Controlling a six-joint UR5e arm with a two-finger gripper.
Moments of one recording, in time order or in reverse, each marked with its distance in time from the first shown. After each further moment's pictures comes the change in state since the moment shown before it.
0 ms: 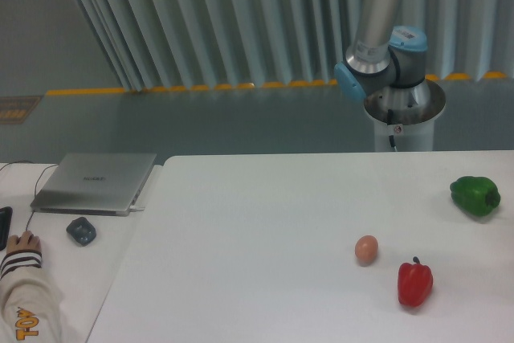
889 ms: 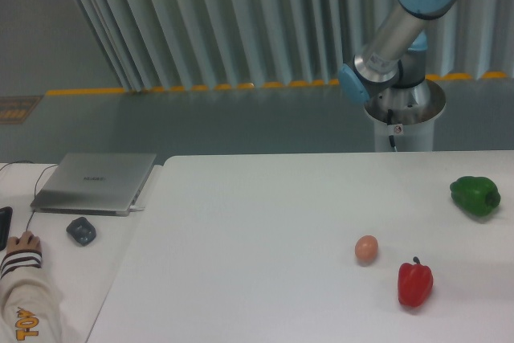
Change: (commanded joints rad) arm 0.201 -0.233 0.176 0.095 0.000 0.074
